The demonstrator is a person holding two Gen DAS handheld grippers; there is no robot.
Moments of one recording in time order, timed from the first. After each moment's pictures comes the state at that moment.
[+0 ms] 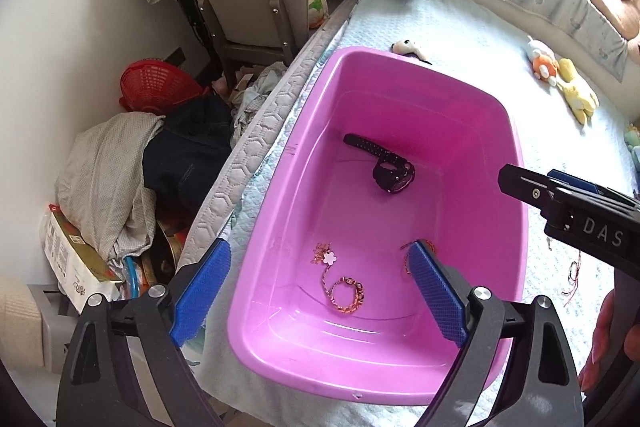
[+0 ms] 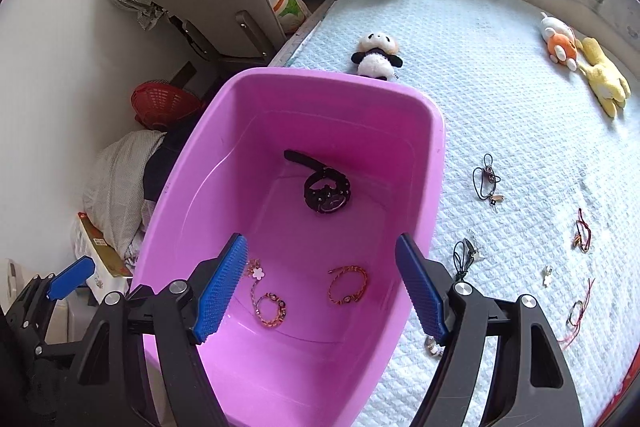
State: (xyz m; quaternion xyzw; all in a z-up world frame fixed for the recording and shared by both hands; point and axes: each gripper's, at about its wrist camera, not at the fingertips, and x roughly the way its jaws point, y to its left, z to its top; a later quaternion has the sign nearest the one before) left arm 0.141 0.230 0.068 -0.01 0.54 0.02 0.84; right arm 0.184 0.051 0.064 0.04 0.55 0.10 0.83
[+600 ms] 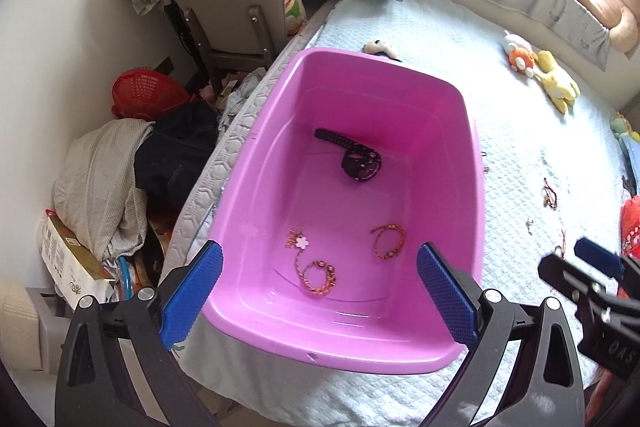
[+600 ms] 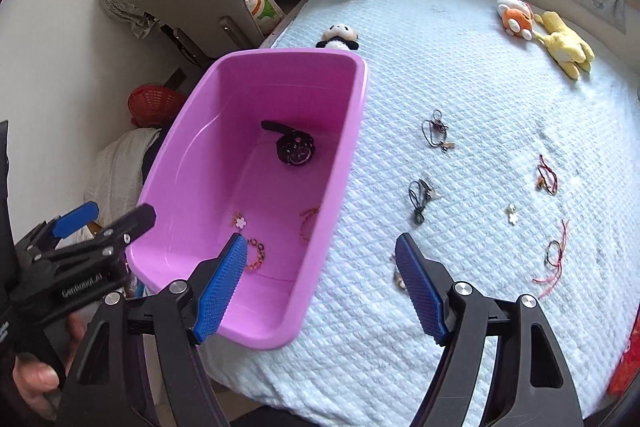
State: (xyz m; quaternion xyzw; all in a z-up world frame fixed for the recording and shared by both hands) left arm 0.101 0.189 0.083 0.00 0.52 0.00 0.85; right arm 0.070 -0.020 0.083 0.06 0.55 0.06 0.83
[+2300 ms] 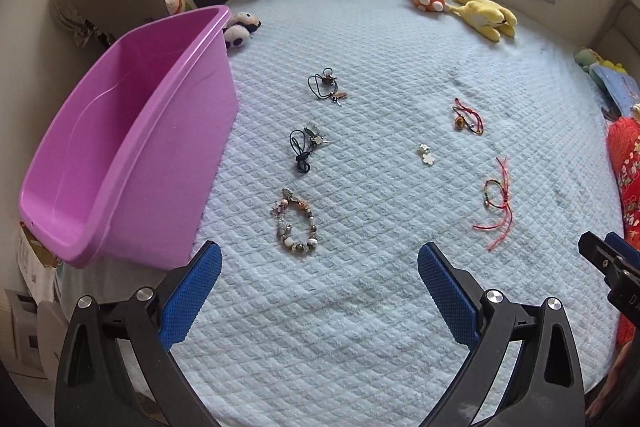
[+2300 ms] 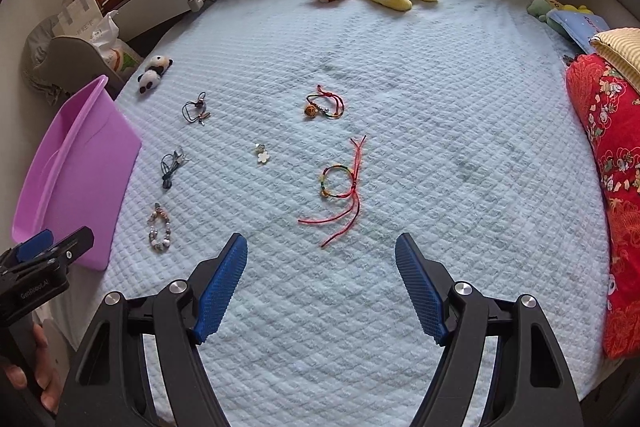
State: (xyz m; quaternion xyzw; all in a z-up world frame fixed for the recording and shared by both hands) left arm 0.000 -0.101 -0.026 0.05 0.50 -0.04 0.87; right arm -0.059 -0.351 -0.038 0.11 0.49 -0.07 0.86
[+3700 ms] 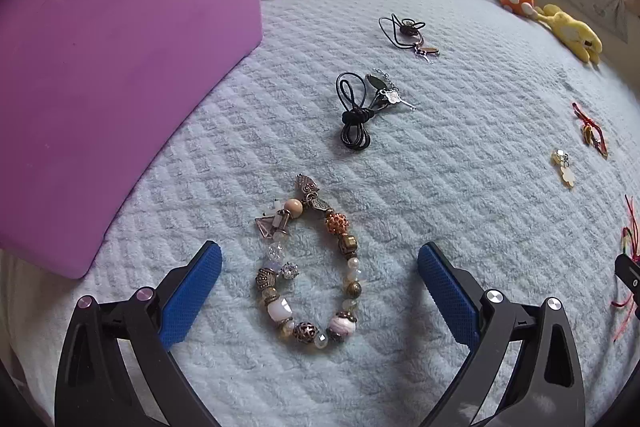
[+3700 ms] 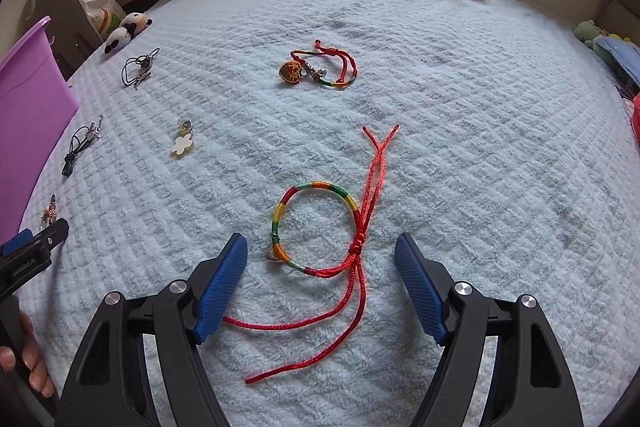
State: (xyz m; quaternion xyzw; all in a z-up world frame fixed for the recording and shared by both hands) left arm 0.082 -0.083 -0.194 -0.01 0.47 0.07 0.88; right arm 0.048 -0.377 -0.191 0.05 0.47 -0.03 0.88
